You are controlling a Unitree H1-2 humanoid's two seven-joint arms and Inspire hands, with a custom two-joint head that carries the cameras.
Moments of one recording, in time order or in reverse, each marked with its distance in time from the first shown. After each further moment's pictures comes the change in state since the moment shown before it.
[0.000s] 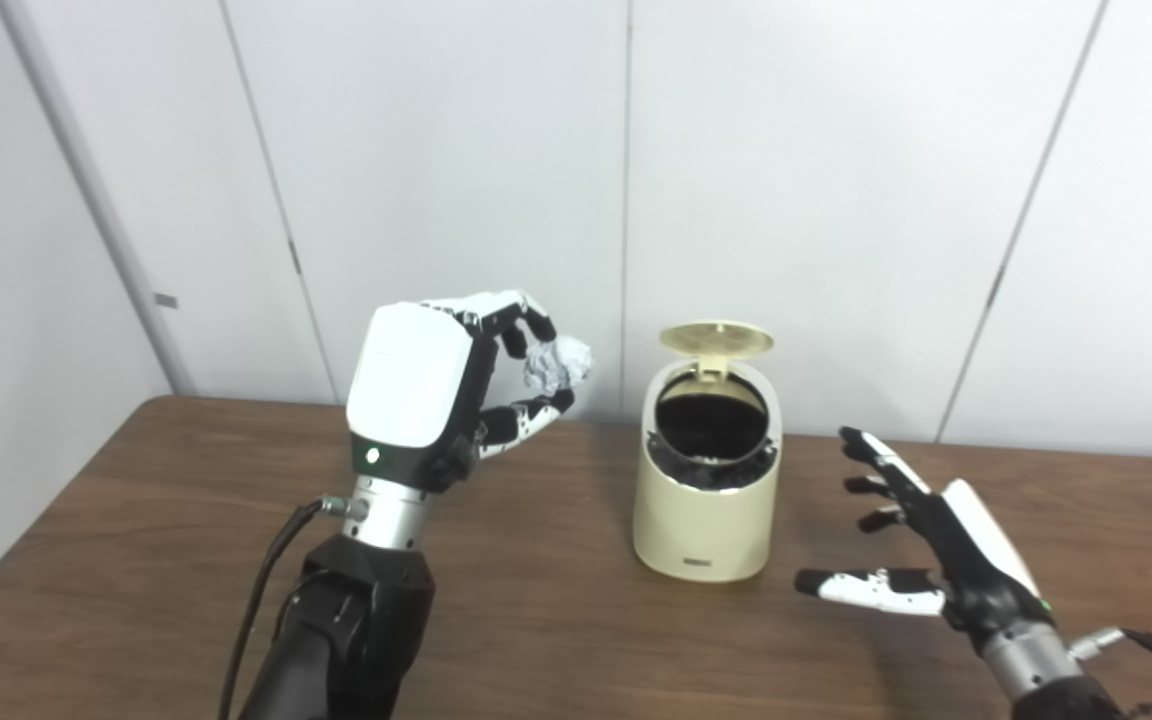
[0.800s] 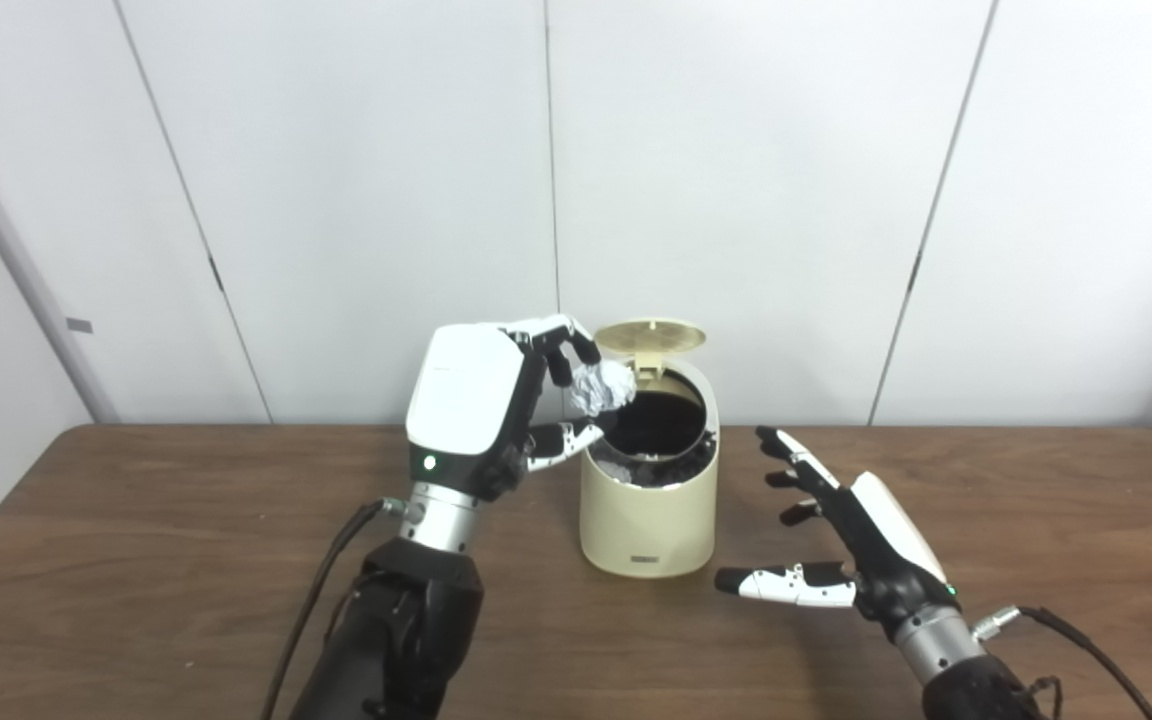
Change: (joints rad) left arm -0.088 -0.094 -0.113 0.253 -0.033 -0.038 0.088; right arm 0.019 0.046 0.012 -0.023 -0.072 0.021 0.000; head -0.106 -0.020
